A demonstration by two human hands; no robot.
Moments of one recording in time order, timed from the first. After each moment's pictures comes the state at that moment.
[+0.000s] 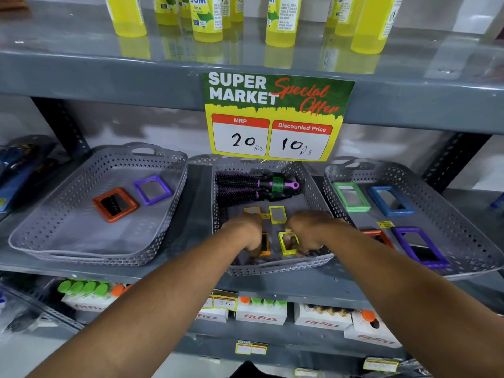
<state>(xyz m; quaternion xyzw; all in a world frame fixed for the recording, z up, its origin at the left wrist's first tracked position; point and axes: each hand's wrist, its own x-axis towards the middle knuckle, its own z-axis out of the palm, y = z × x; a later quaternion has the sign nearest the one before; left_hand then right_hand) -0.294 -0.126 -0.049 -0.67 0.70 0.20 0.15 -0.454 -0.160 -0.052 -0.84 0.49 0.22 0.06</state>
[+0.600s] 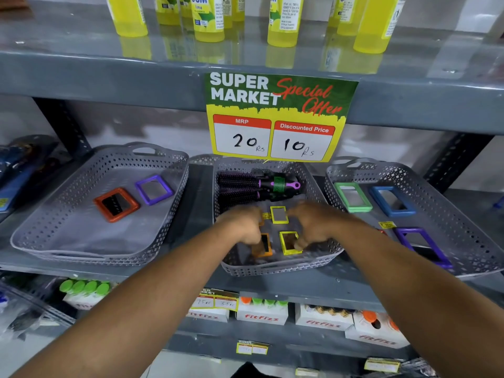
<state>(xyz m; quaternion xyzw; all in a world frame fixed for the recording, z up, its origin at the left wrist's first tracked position) -0.278 -0.129 -0.040 -0.68 0.70 0.22 0.07 -0.462 -0.162 -0.035 -0.84 0.52 0.15 0.10</state>
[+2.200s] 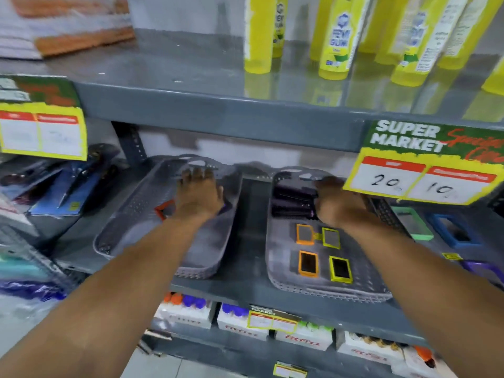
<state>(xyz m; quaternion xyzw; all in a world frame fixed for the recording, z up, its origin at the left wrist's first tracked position) -0.063 -0.145 -0.022 -0.79 0.59 -0.06 -0.12 -0.347 -0.179 0.009 -0.80 0.60 -0.04 -0.02</state>
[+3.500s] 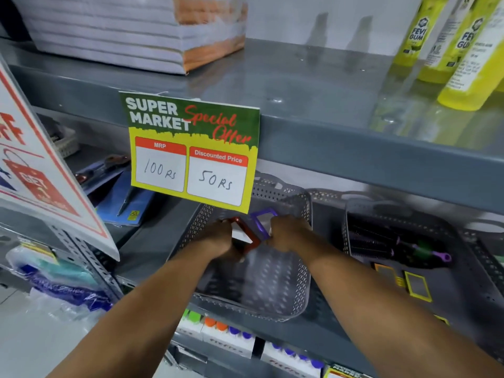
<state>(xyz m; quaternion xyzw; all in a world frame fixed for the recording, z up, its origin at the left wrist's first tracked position) 0.066 -0.127 -0.067 -0.78 0.57 0.24 -0.07 -0.099 -0.204 -0.058 -0.86 0.50 0.11 0.03</state>
